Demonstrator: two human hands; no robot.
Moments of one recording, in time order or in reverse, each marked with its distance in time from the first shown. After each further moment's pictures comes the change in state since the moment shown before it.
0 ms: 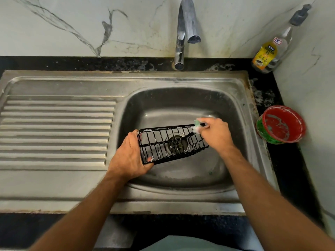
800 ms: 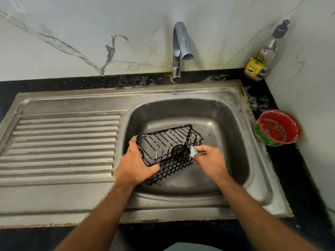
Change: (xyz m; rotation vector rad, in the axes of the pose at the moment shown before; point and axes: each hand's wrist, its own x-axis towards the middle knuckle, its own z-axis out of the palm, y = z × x) left_hand 0.004 0.010 -0.008 -0.093 -0.046 -0.298; right_hand -0.053 0.013 0.045 0.408 -0.021 0.168
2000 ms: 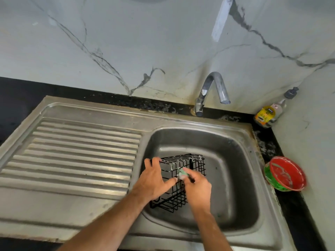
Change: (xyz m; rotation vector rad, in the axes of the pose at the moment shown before) left_hand 0.024 -0.003 -0.008 -0.051 -0.128 0.089; right_hand -0.040 -0.058 0.078 -0.013 0.148 -0.196
